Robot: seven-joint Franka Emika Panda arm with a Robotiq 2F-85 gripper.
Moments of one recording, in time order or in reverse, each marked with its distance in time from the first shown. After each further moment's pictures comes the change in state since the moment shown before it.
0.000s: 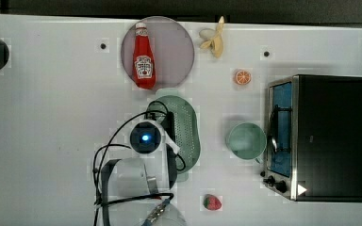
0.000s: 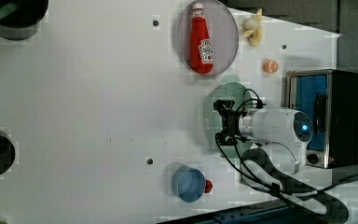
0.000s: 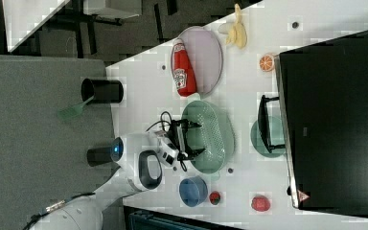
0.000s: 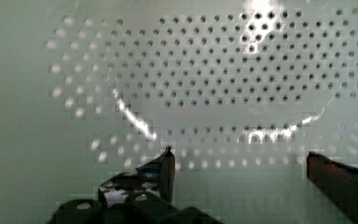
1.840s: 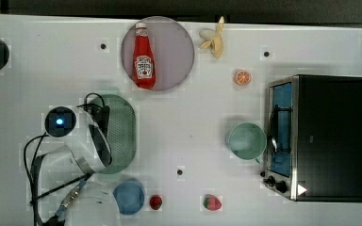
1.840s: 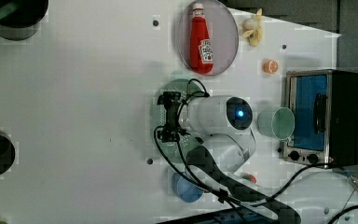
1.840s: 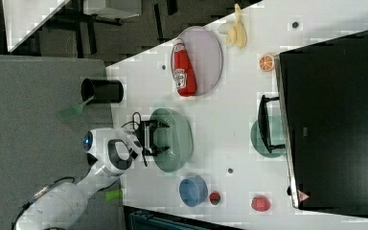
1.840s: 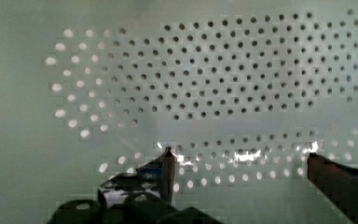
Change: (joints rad) arm 0.285 0.206 0.049 0.355 0.024 -0.161 0.445
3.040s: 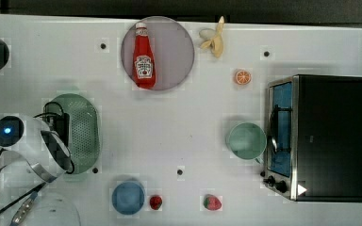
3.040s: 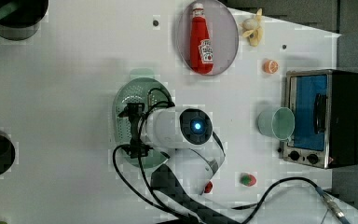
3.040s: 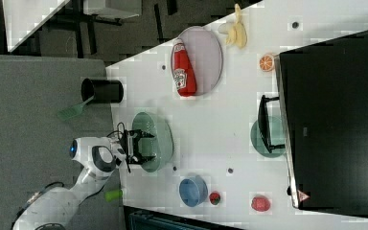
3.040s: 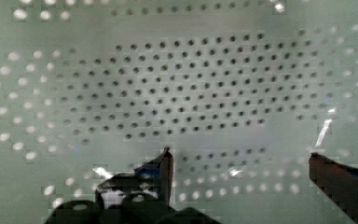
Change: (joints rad) arm 0.166 0.056 0.014 0.141 0.001 -0.124 0.066
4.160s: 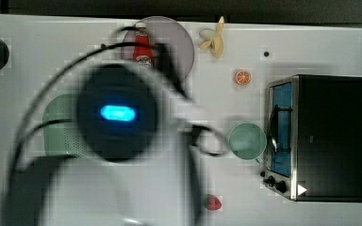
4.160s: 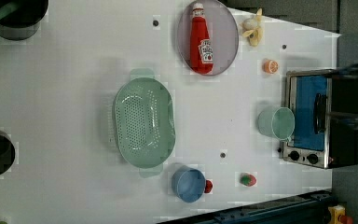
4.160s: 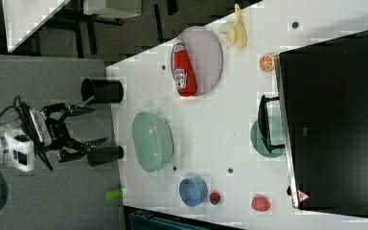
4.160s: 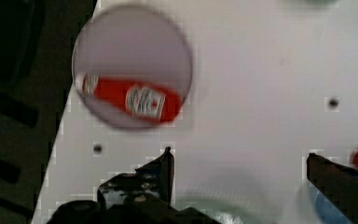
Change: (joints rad) arm -0.149 -0.806 -0.451 0.075 -0.001 -0.689 -0.872
